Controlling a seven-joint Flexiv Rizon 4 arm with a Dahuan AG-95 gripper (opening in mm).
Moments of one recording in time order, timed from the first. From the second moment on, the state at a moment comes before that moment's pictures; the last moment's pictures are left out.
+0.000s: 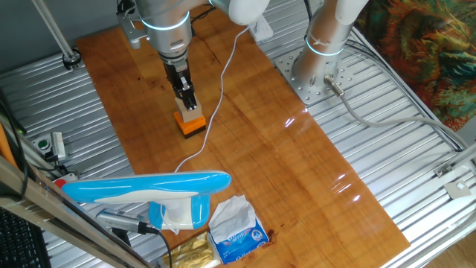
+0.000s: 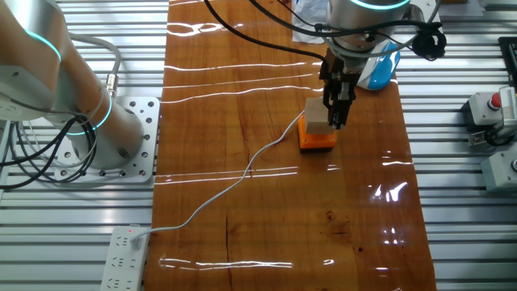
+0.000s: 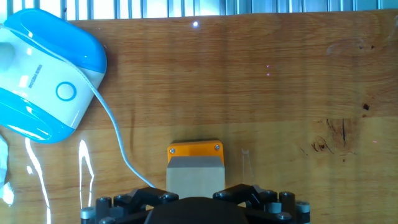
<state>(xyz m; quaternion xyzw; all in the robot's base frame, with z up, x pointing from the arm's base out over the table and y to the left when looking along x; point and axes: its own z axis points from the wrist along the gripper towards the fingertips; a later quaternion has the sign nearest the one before) 0.500 0.000 0.170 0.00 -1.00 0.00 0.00</state>
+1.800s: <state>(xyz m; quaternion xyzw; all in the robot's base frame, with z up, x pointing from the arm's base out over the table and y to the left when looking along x) 0.500 0.001 0.172 0.01 -1.00 0.01 -0.01</state>
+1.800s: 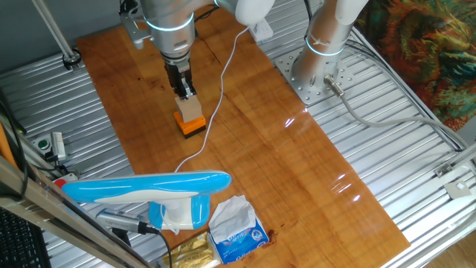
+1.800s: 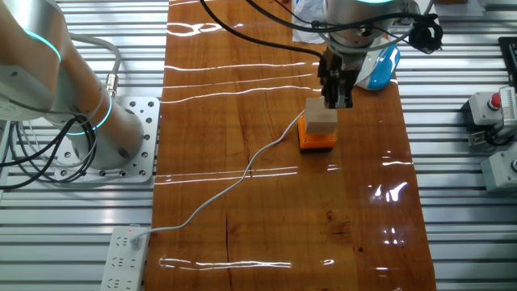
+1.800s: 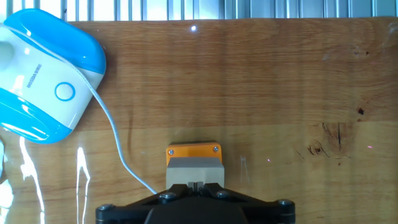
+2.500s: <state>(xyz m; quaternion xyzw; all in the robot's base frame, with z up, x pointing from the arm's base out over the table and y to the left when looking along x) 0.506 0.013 0.180 0.05 -1.00 0.01 -0.01</state>
